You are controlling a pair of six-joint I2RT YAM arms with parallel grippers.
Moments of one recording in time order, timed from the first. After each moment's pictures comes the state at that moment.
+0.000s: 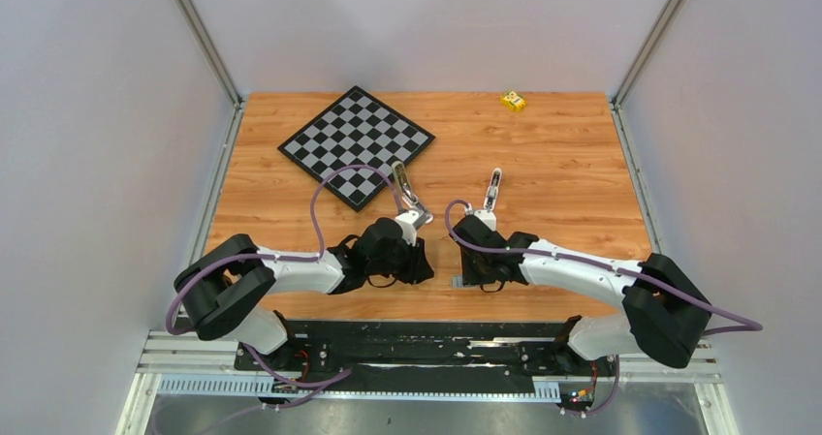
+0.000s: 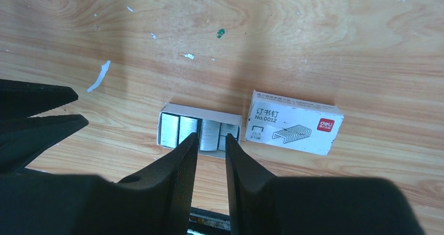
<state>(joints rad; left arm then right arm) -0.91 1.48 0.52 0.36 0.18 -0.55 0.89 1.32 0.70 -0.50 0.19 0.74</state>
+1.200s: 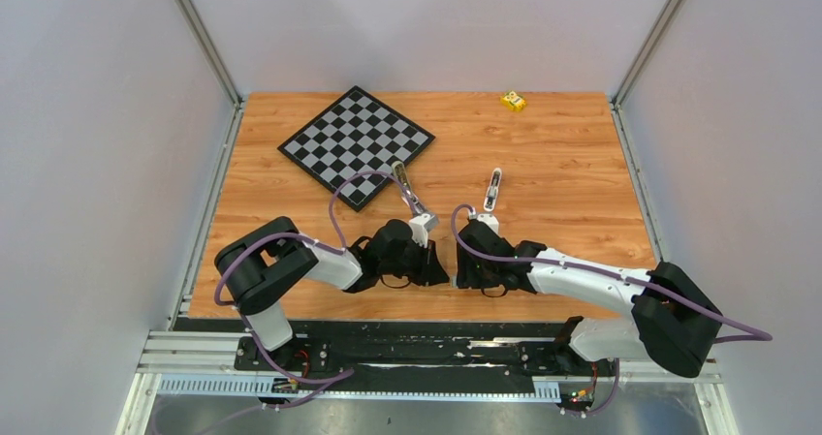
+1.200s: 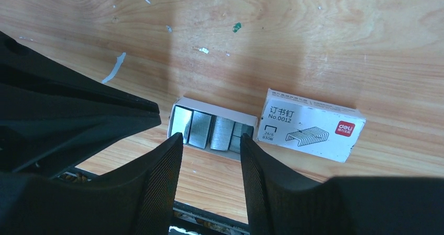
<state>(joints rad) -0.91 1.71 0.55 0.62 0.33 -0.65 0.89 1.25 0.60 -0.39 0.15 0.74</state>
